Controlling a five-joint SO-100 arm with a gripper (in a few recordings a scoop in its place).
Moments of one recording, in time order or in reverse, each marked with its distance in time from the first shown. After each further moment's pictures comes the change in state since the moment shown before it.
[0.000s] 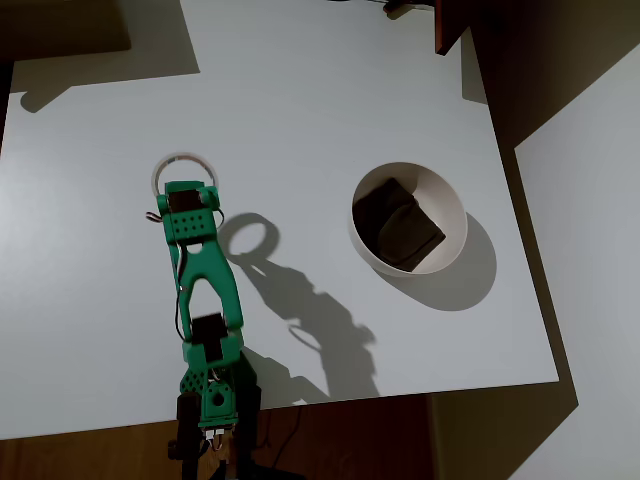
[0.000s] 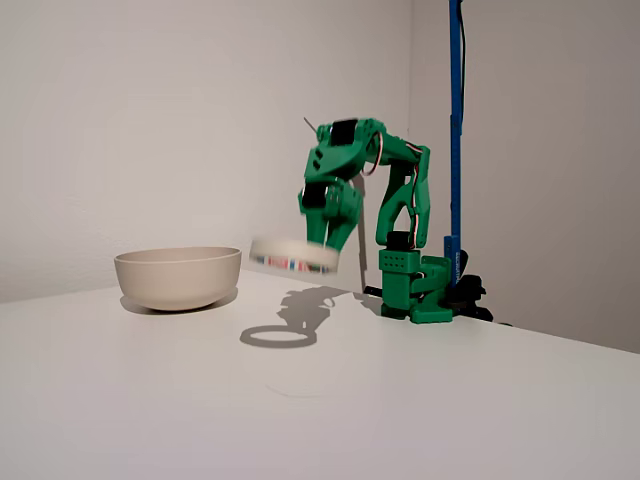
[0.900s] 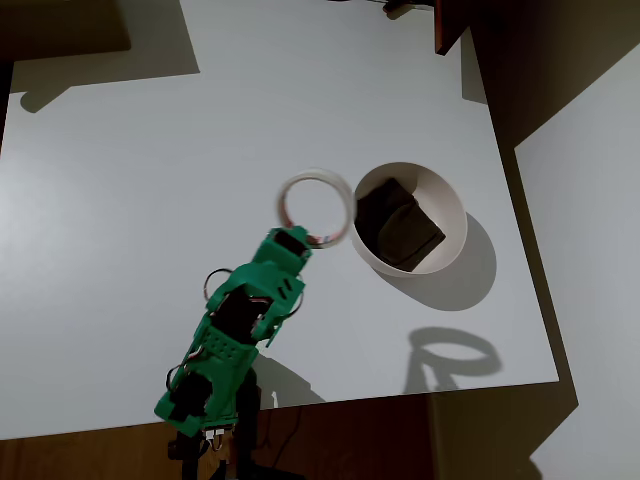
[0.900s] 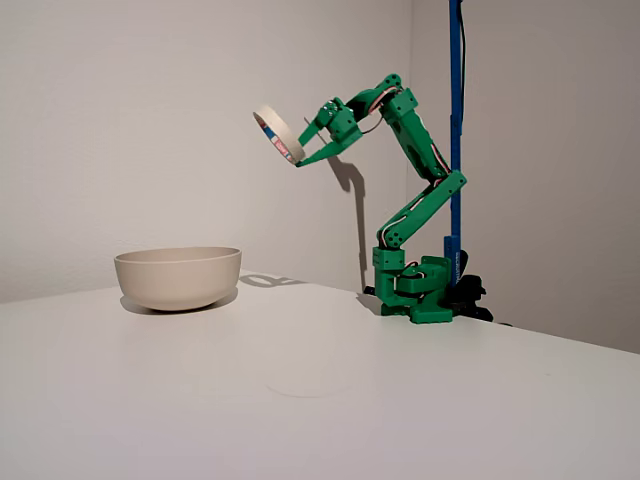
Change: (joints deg) arm 48.0 28.4 -17.3 14.8 -5.2
